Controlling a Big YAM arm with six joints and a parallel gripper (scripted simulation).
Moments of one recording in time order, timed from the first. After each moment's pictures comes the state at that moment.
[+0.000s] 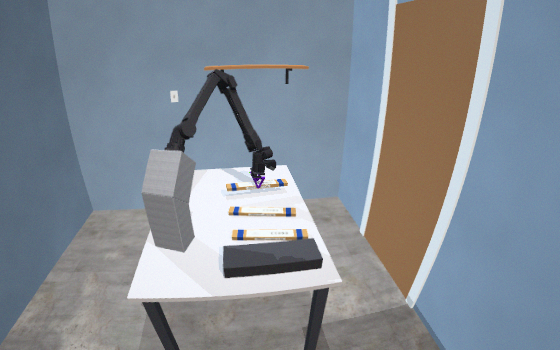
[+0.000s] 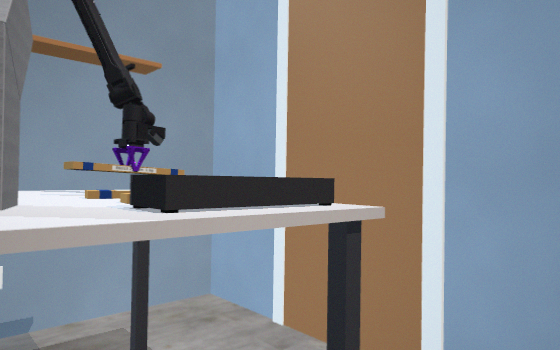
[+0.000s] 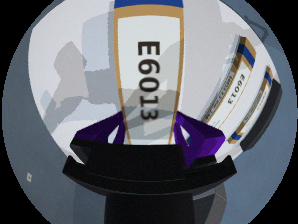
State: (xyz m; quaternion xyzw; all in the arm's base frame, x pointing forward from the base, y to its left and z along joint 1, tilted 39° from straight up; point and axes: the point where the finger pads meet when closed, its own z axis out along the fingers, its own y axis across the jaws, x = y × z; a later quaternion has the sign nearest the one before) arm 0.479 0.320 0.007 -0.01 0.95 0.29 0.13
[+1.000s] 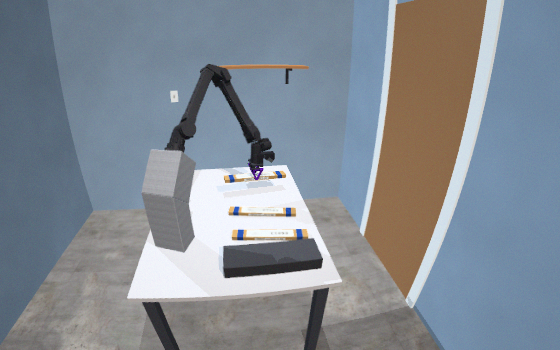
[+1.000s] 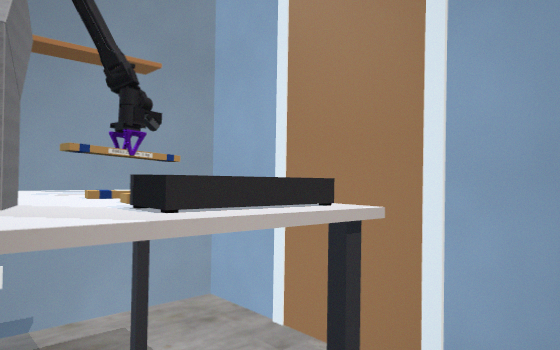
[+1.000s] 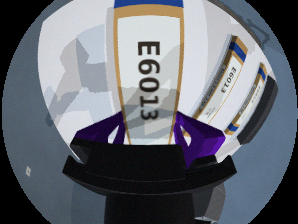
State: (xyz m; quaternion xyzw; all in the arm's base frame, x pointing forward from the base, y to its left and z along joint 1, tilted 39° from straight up) arm 0.457 0.301 0.049 -0.02 0.95 0.30 0.13
